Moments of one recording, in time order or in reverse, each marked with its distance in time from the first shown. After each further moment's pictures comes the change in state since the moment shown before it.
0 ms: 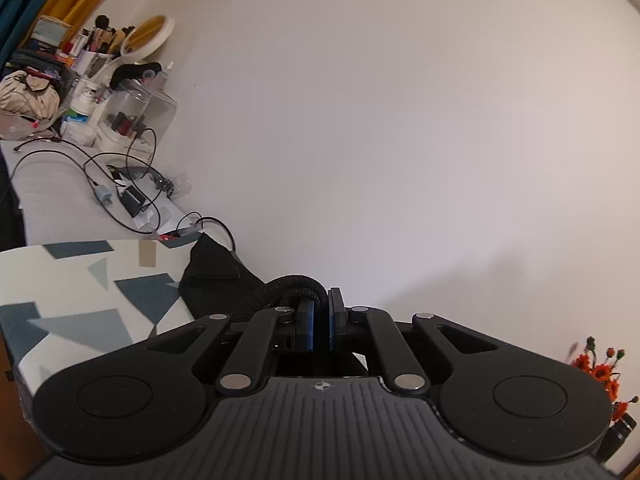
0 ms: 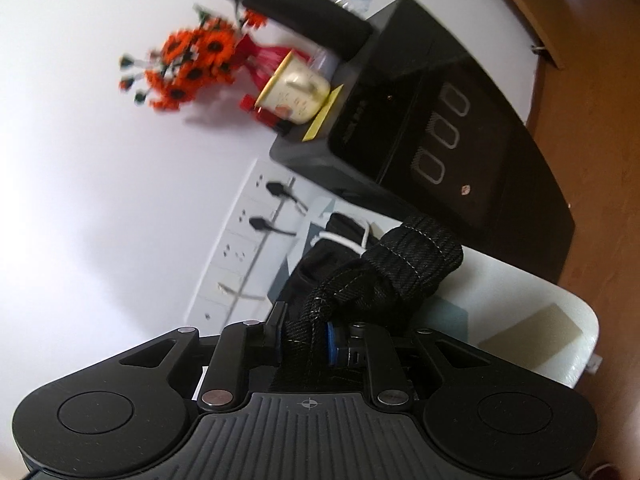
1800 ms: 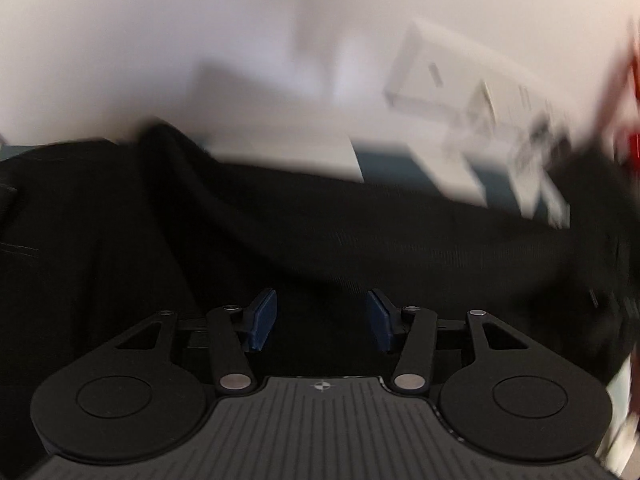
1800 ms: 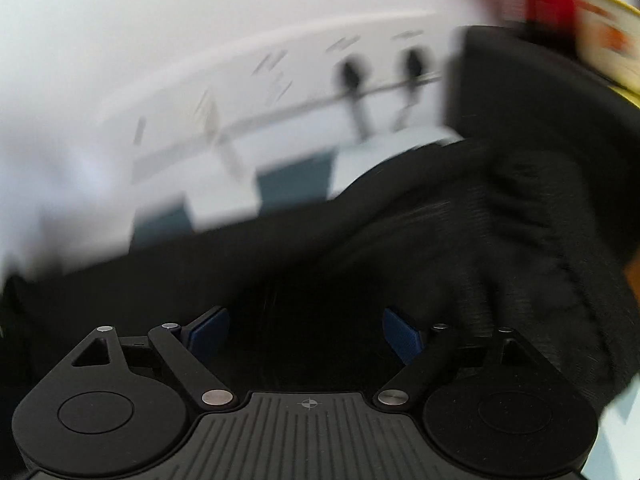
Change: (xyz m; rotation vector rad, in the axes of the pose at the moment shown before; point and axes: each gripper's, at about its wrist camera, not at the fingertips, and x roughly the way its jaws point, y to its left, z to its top) left arm 0.383 -0.042 -0.147 0.679 0.908 -0.212; right arm 0.344 0.136 -0.091 -0.799 0.286 -0.379
